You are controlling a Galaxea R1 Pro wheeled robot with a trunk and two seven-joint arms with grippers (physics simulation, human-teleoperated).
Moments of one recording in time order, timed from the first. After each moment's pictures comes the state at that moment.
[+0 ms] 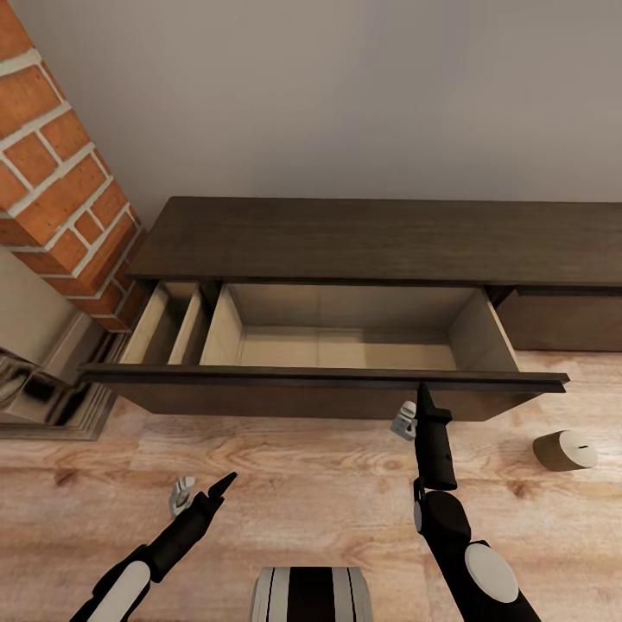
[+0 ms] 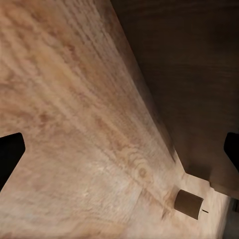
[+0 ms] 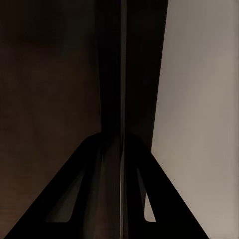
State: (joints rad) left arm -0.29 0.16 -0.13 -0.84 1.15 0.26 -0.51; right arm -0.33 0.00 0.17 -1.28 1.45 0.30 -0.46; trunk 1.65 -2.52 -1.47
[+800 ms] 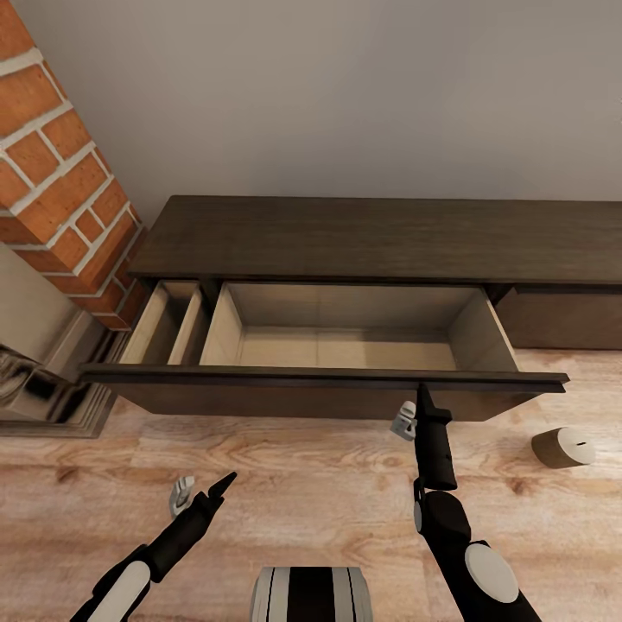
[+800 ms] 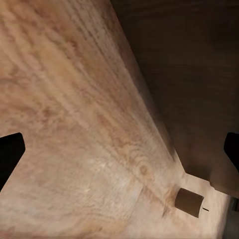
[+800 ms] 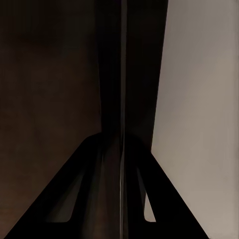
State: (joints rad) left arm -0.29 0.16 -0.13 -0.84 1.15 0.26 -0.51; right arm -0.33 0.00 0.18 -1.28 1.45 0.30 -0.46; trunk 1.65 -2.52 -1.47
